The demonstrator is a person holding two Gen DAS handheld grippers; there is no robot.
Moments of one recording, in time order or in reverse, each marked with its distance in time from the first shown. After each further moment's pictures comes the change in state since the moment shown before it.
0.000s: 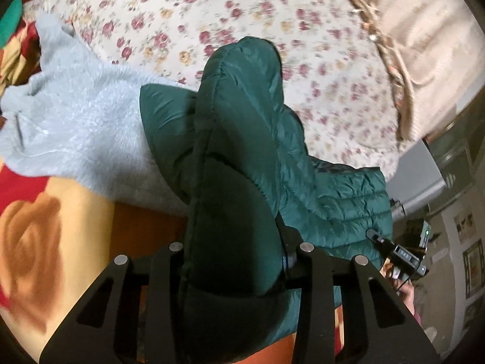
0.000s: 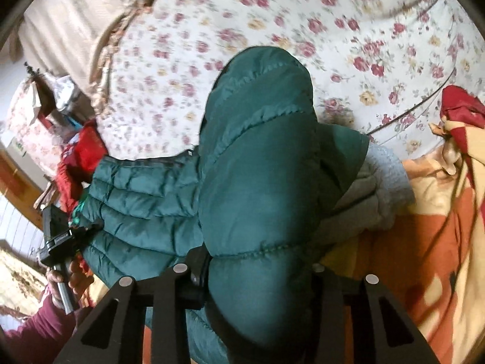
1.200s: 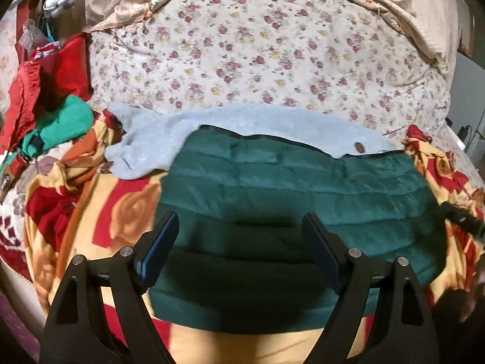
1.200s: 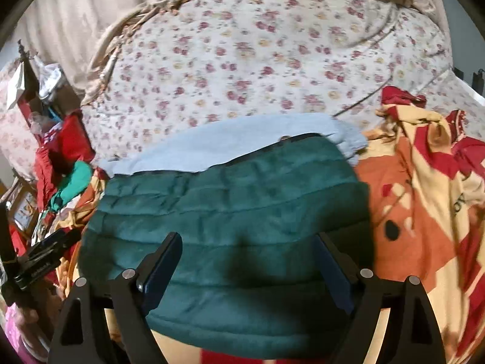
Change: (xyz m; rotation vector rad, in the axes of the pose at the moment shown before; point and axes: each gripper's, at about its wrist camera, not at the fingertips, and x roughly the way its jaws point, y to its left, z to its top) left arm -0.066 -0.095 -0.125 0.347 -0.159 0.532; right arm -0.053 0.139 -0.132 -0.009 -0.118 -0.289
